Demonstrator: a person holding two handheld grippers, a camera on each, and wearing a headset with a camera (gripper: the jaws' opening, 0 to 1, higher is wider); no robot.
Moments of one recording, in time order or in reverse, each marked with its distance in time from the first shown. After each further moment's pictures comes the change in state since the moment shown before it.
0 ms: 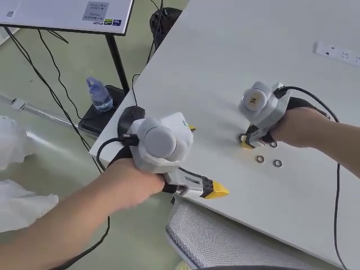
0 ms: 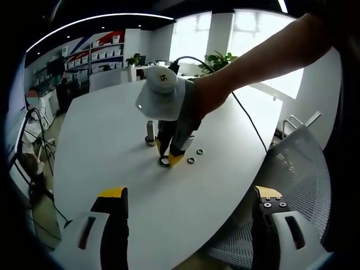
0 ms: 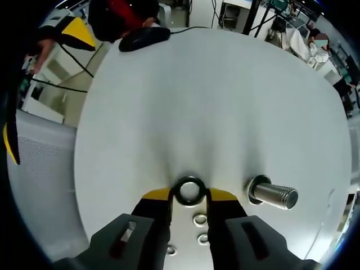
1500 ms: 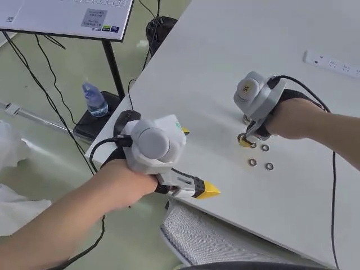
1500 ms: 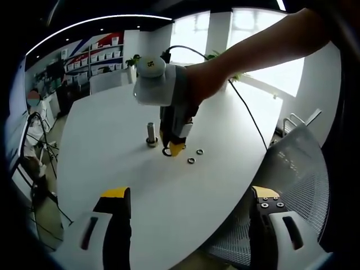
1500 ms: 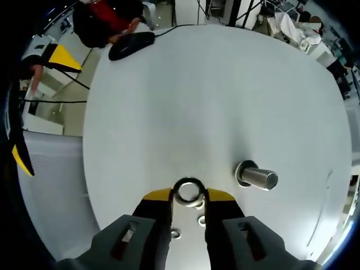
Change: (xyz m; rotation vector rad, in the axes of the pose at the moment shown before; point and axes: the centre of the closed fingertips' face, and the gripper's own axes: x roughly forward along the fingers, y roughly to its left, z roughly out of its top) left arm -0.009 -0.003 0.001 0.017 -0.001 0.010; right arm -0.033 0.001 -0.008 0.110 0.067 0.008
